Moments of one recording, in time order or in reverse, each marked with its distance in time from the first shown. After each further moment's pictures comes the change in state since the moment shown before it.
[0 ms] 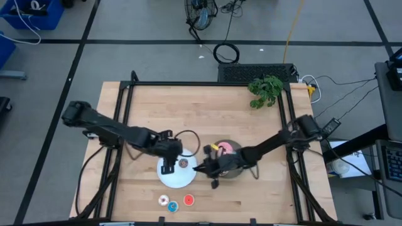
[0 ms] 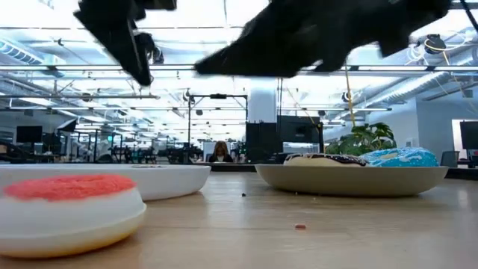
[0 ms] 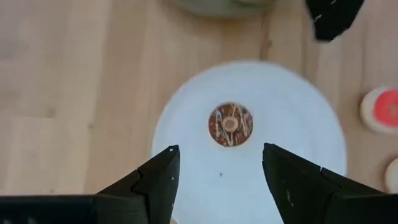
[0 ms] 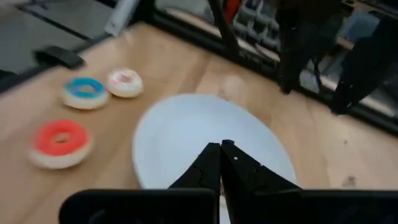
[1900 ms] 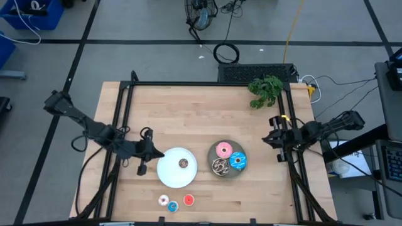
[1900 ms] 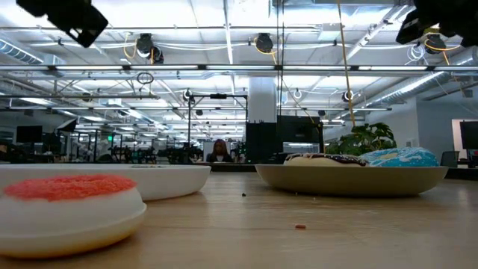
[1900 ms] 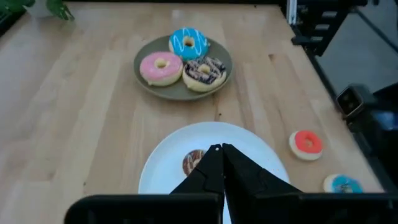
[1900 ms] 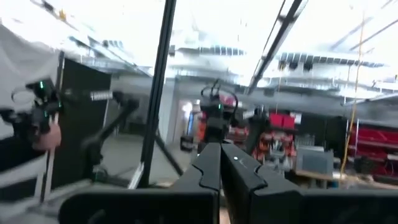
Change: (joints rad) left arm -0.229 -0.574 -0.466 0.440 -0.205 0.053; right arm -0.026 -1.674 -0.931 0.008 -0.105 0.080
